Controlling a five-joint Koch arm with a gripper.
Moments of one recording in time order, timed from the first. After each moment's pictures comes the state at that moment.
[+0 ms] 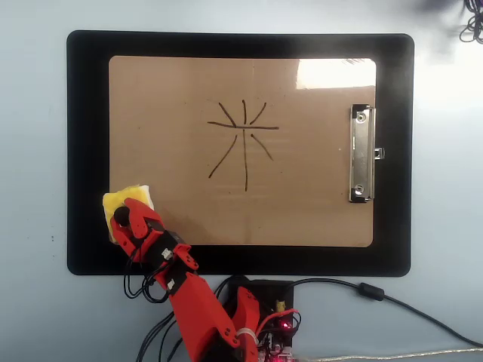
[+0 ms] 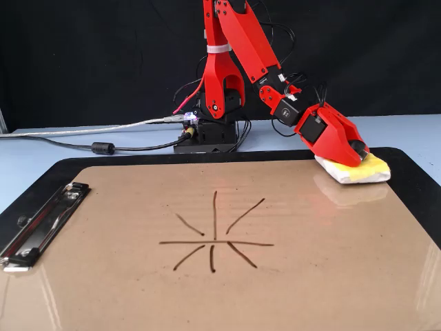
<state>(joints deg) -57.7 95.0 141.9 -23.9 -86.5</state>
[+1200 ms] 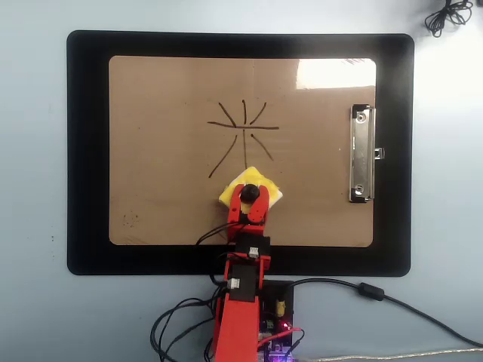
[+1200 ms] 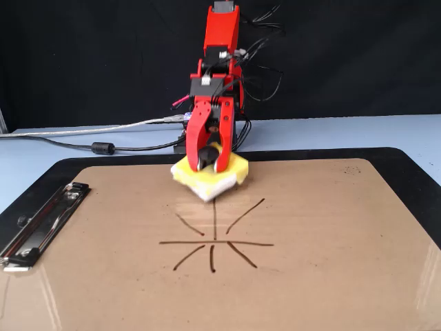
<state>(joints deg) 2.0 117.5 146.7 10.6 -85.5</state>
